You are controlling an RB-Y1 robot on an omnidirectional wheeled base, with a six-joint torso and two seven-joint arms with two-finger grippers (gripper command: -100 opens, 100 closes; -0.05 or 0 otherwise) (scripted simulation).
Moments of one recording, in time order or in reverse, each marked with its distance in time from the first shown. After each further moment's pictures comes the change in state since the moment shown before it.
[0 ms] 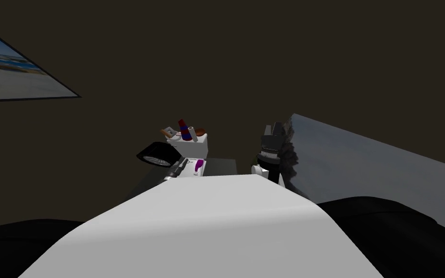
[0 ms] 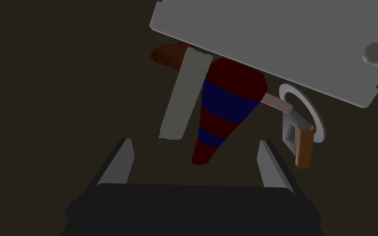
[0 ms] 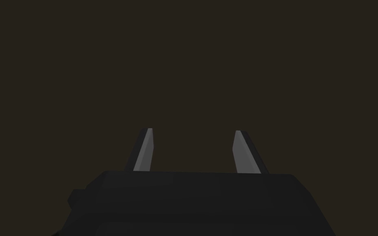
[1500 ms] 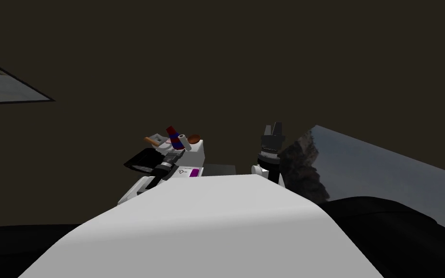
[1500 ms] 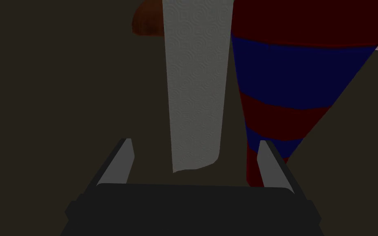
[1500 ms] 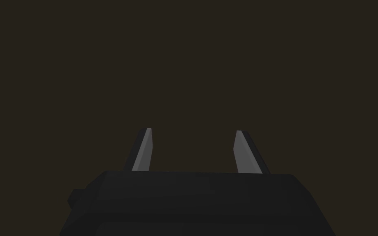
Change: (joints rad) left arm -0.280 0.157 0.086 0.161 -0.027 -0.057 -0.139; right arm 0.000 0.000 0.000 0.000 0.000 0.000 0.000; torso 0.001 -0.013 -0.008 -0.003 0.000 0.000
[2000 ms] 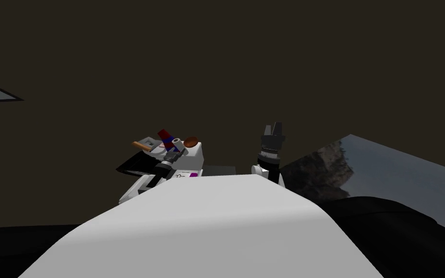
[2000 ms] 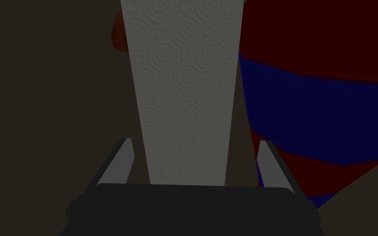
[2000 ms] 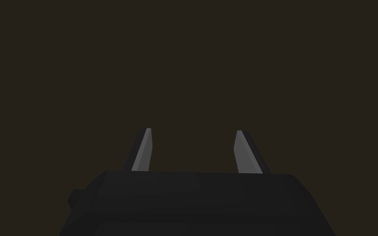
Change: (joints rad) left arm -0.026 0.002 0.005 0.011 0.000 -0.008 -0.008; right arm 0.000 0.000 0.000 0.000 0.000 0.000 0.000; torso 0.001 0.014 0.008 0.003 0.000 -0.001
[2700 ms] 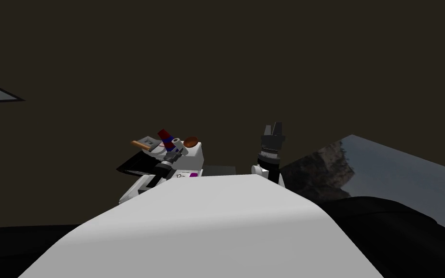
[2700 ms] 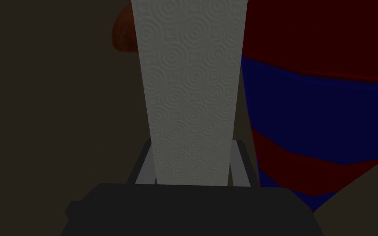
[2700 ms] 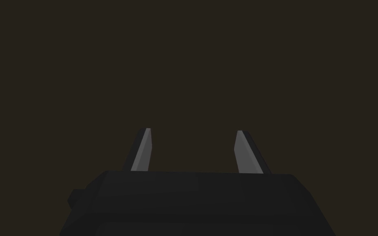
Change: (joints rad) left arm 0.001 -0.001 0.000 0.000 0.000 0.001 0.000; right arm 0.000 0.000 0.000 0.000 0.000 0.000 0.000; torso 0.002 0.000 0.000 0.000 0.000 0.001
